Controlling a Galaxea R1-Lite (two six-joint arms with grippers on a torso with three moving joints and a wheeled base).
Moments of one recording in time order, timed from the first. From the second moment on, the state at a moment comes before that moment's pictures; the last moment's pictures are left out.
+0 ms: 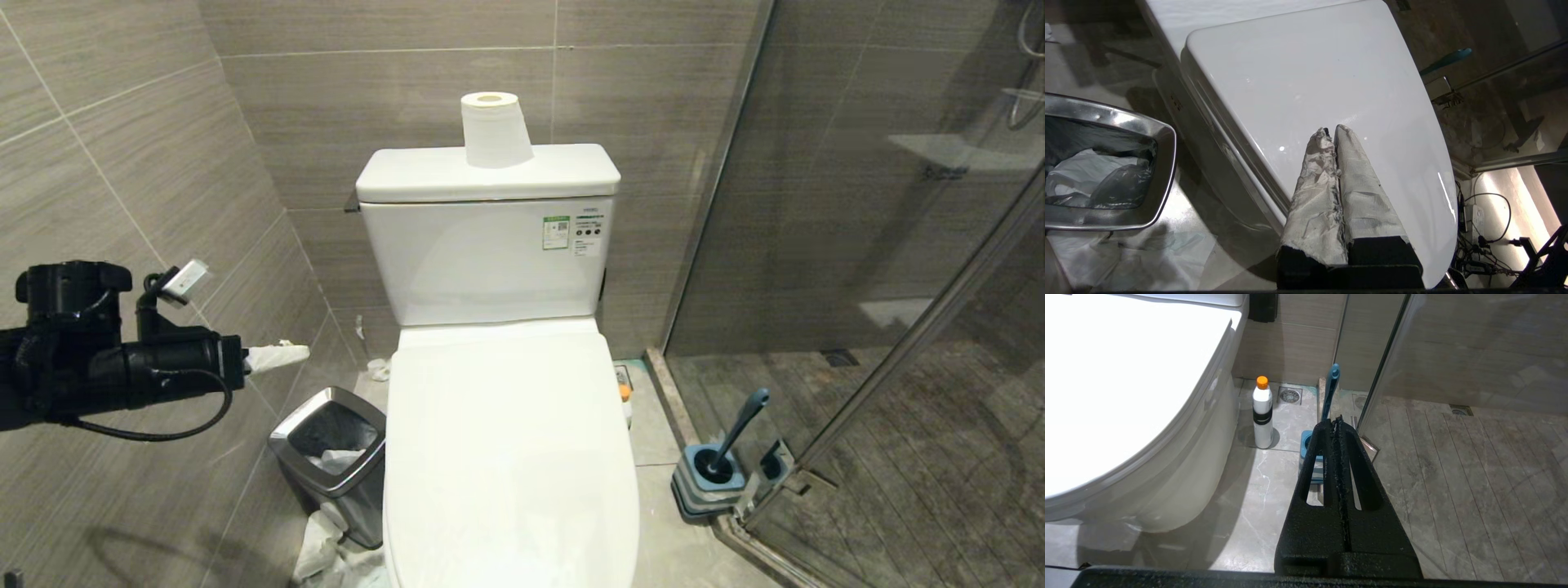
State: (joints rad) left arm 0.20 1.79 -0.95 -0.25 -0.86 0.03; right arm 0.01 0.00 0.00 0.00 0.03 -0.08
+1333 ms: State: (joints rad) left arm 0.23 1.92 -0.81 -0.58 -0.89 -0.20; right arm 0.01 0.00 0.00 0.00 0.03 -0.08
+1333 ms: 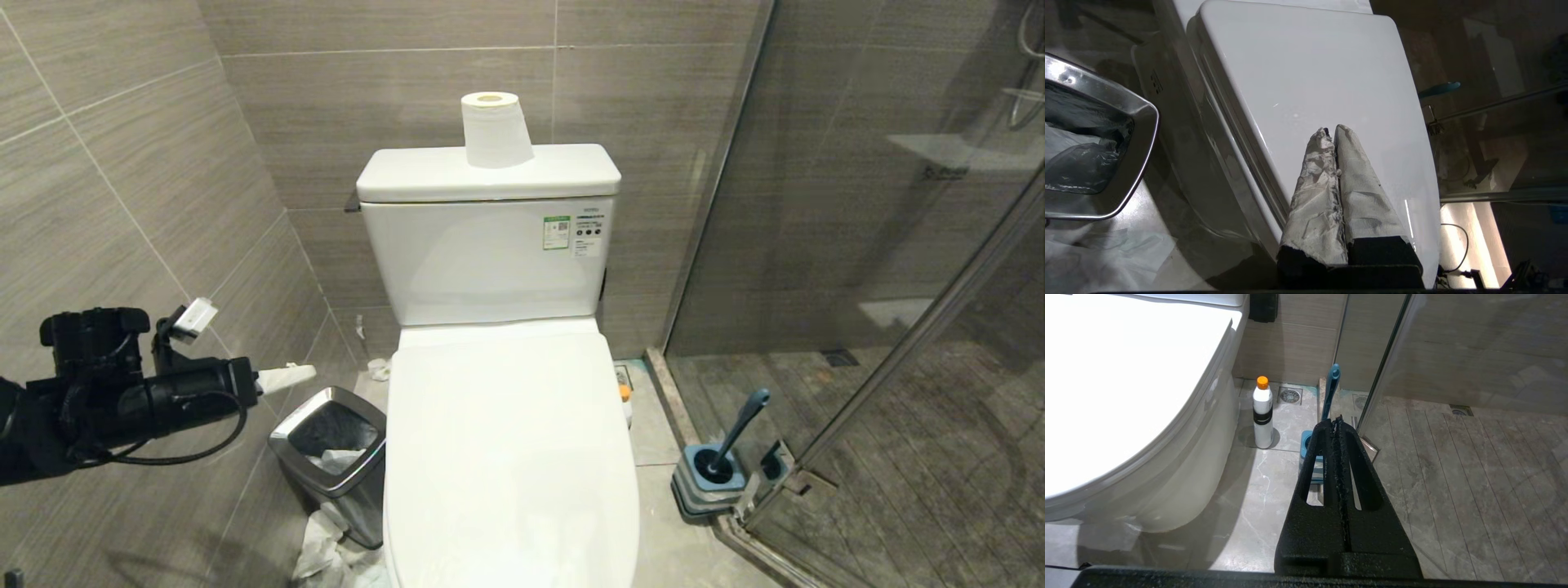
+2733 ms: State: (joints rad) left arm 0.28 1.98 -0.69 -0.64 -1.03 -0.19; right arm 0.01 0.00 0.00 0.00 0.03 -0.08
